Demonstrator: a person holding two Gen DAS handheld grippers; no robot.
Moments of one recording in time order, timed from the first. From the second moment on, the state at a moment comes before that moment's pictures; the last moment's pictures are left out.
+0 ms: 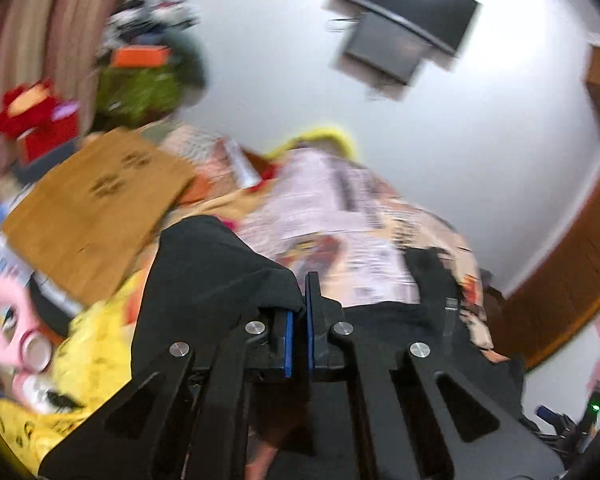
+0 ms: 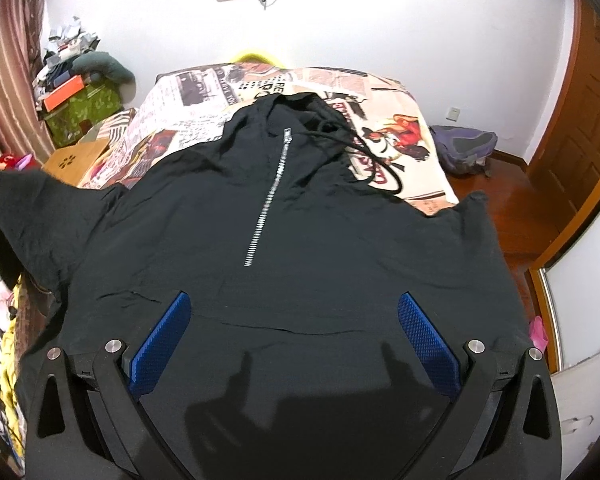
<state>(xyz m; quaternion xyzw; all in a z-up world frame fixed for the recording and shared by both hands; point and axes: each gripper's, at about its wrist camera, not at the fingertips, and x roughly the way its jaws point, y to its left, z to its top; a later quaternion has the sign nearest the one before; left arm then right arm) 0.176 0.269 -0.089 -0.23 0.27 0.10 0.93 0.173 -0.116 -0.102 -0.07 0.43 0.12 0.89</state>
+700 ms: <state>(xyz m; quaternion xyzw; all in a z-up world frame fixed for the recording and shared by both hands) 0.260 0.007 -0.170 -0.06 0.45 -0.10 0.88 0.171 -0.167 -0.111 -0.09 0.43 0.10 0.89</state>
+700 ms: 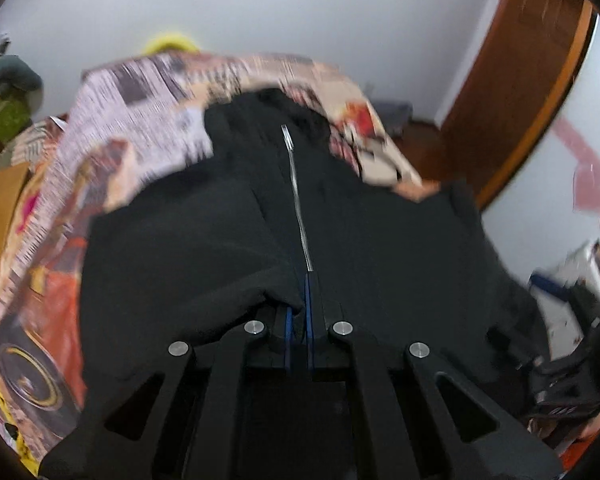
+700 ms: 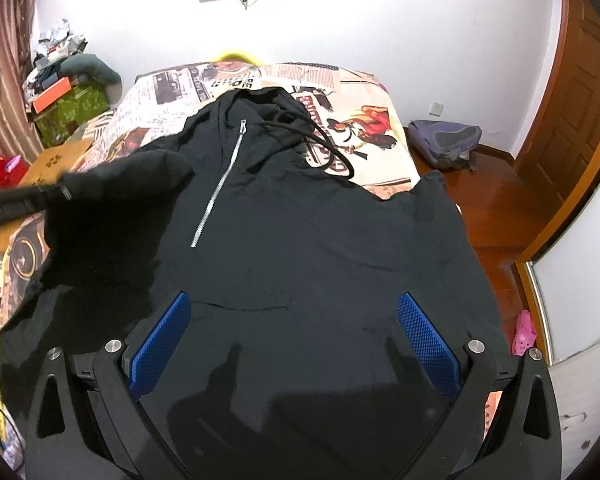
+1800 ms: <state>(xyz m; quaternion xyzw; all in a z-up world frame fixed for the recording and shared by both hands) 0.167 0.139 -0.120 -0.06 0.39 0.01 0.92 0.181 -0.045 -0.090 -0.18 0.40 0.21 0.87</state>
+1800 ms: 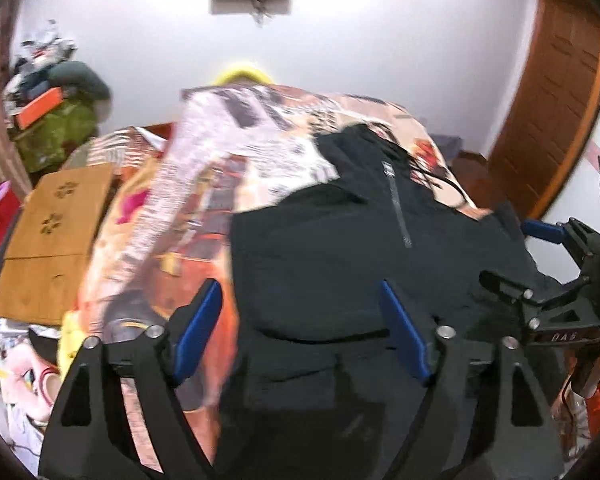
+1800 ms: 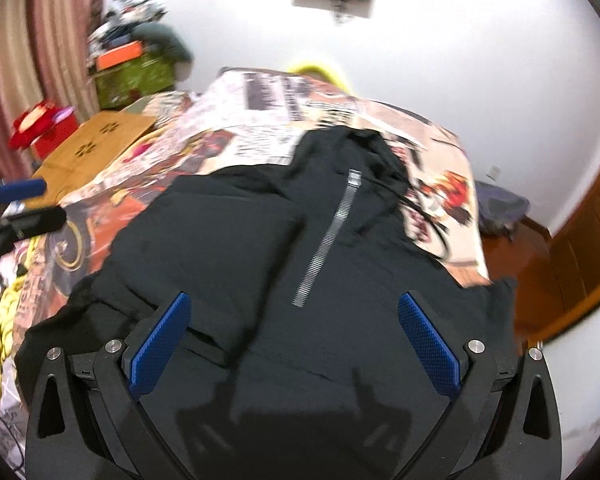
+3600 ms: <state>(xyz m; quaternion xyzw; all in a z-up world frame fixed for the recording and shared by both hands) 0.156 0.152 -0.177 -0.06 0.45 0.05 0.89 0.221 -0.078 -0.042 -0.04 0.38 0.22 0.90</state>
